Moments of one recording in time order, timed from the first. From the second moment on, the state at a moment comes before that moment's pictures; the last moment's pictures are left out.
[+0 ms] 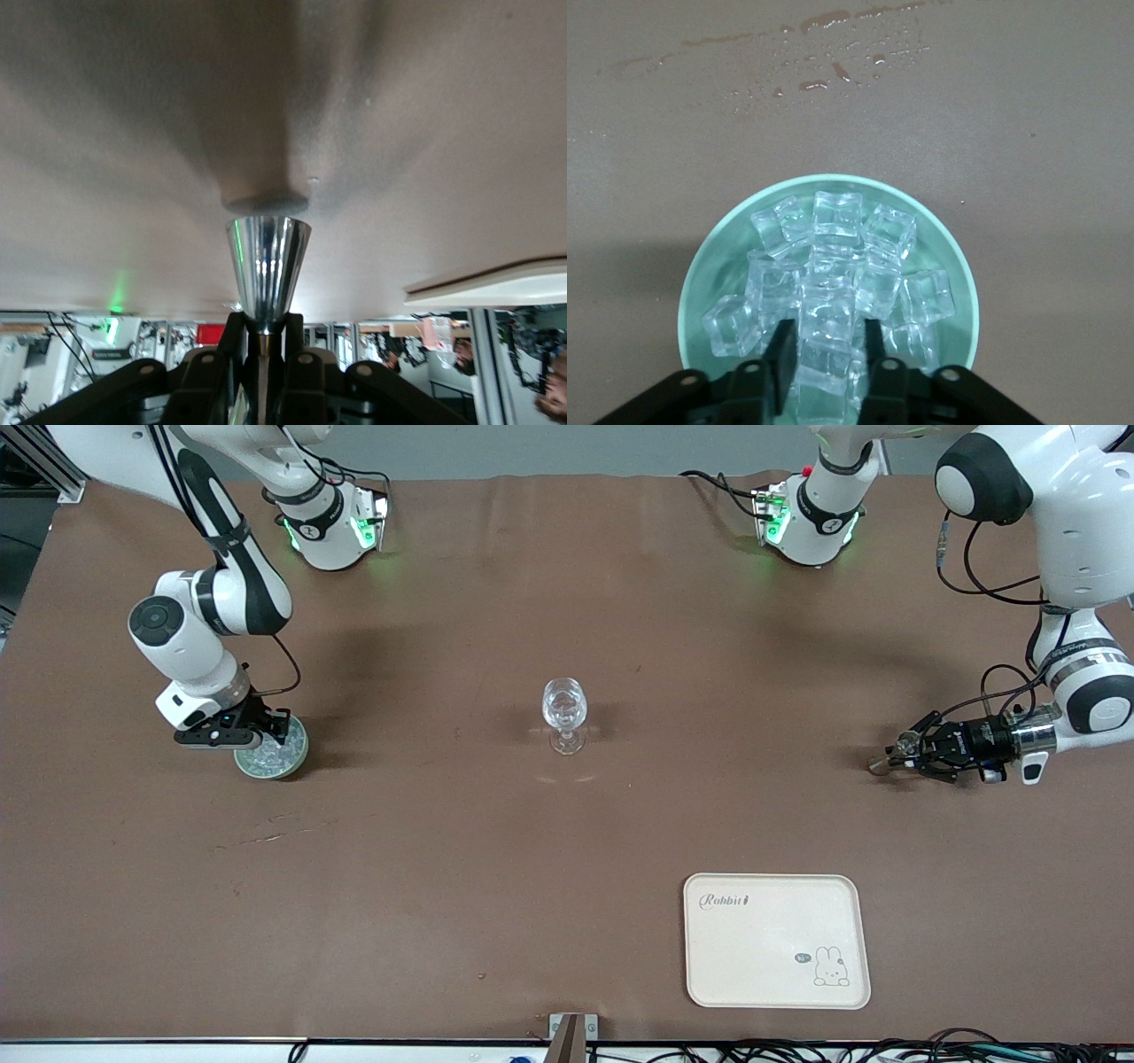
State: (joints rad) left arm 0.01 0.79 0.58 -1.84 -1.24 1.46 -0.41; right arm 0.00 0.16 -0.07 -2.54 -0.17 2.81 0.07
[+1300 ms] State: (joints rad) left arm -0.03 0.23 0.10 -2.02 -1.19 1.79 -0.81; right arm 0.00 0.10 -0.06 -2.48 -0.17 2.59 0.09
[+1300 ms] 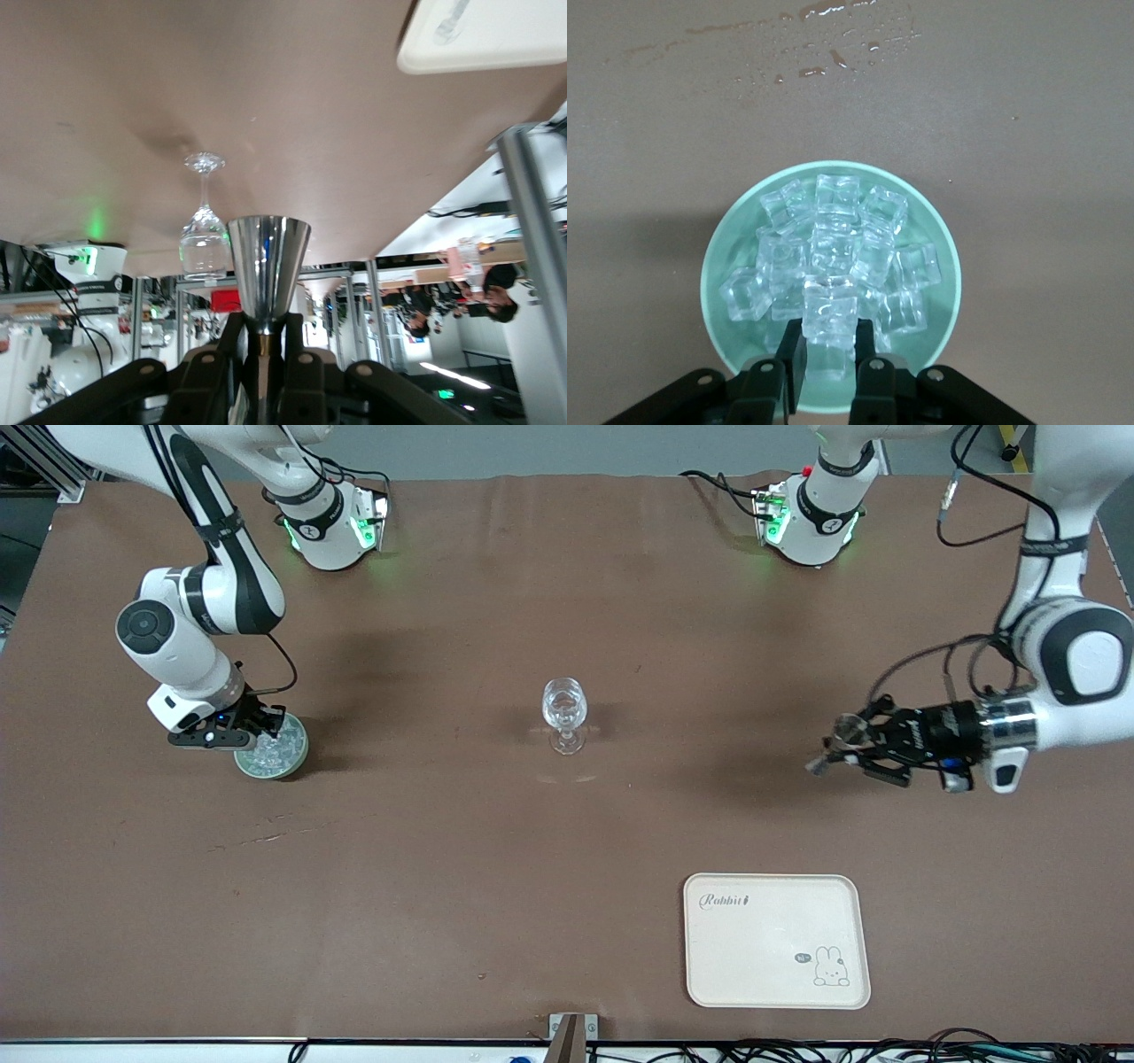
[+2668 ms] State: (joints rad) left arm -0.03 0.18 -0.45 -2.13 -0.97 2.28 -1.12; right arm 0.03 -0.13 -0.05 -1.74 -0.04 1.64 0.11
